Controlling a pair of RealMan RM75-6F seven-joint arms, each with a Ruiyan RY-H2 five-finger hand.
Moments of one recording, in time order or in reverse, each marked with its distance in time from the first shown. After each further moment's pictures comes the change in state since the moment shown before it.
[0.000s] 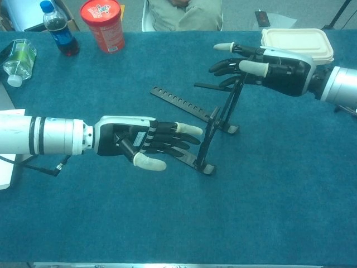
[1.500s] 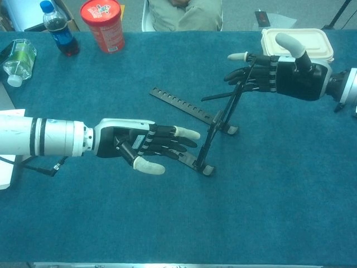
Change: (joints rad) left arm -0.005 0.007 -0.002 -0.018 -0.013 -0.048 0.038; right arm 0.015 -0.012 -0.124 0.149 -0.037 0.088 0.203
